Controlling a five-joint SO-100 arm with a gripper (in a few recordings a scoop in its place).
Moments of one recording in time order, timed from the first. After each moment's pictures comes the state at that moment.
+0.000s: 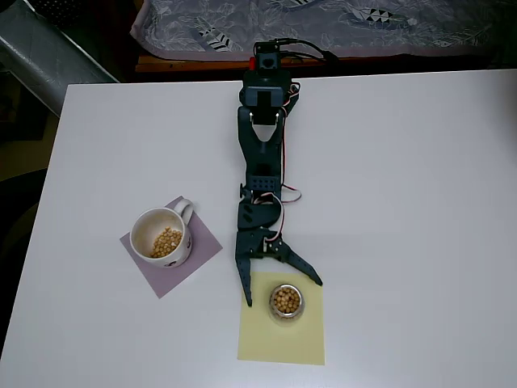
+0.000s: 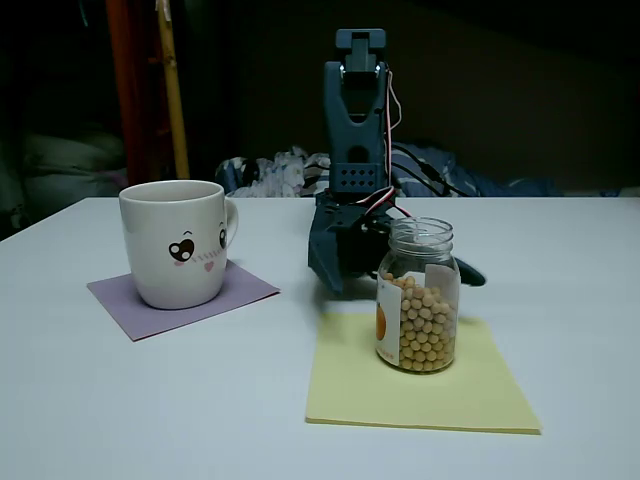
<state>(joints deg) 2.4 40.0 105.6 -63.8 -90.1</state>
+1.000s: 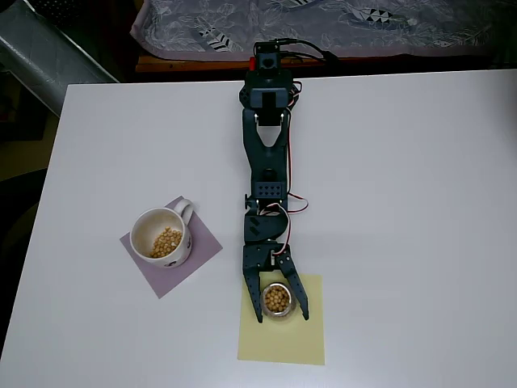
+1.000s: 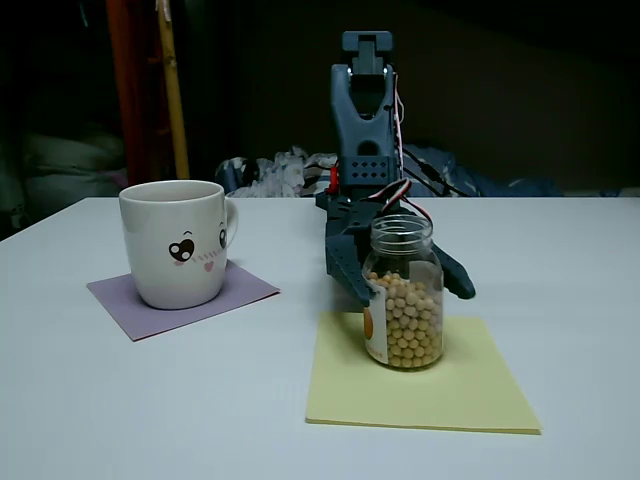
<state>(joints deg) 0.3 40.6 99.1 -52.6 -82.6</state>
